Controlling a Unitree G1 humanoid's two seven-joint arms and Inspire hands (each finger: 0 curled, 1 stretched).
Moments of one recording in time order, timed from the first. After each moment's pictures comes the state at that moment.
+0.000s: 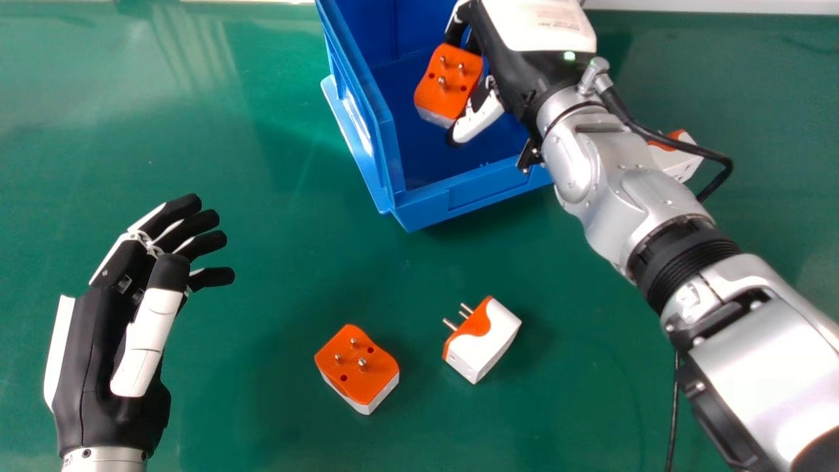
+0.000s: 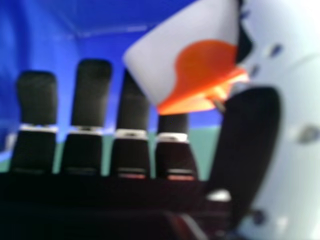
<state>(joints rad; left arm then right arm) 0.32 0.09 0.26 -0.01 -0.28 -0.42 -0.27 -1.09 -0.10 0.45 1.19 -0.75 -0.04 -0.28</state>
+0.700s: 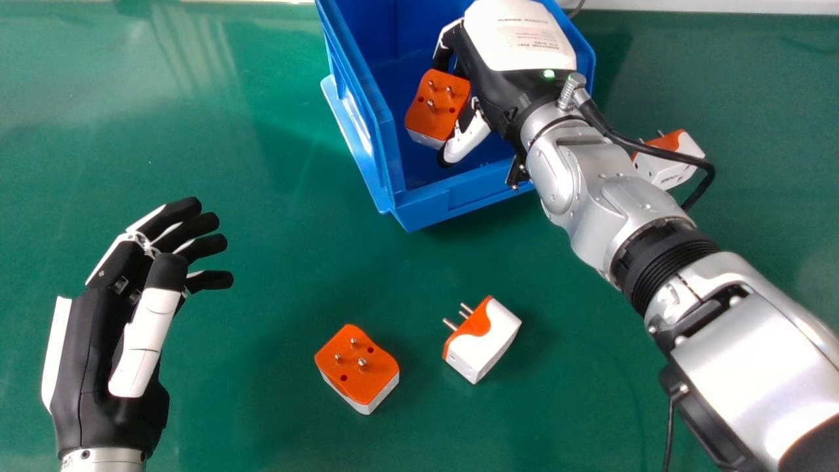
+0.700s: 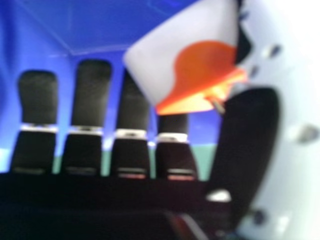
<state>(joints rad) 0.33 0.09 0.26 -0.02 -0.29 -0.42 -0.27 -1.10 -0.09 0.49 1.22 -0.75 -0.04 -0.27</state>
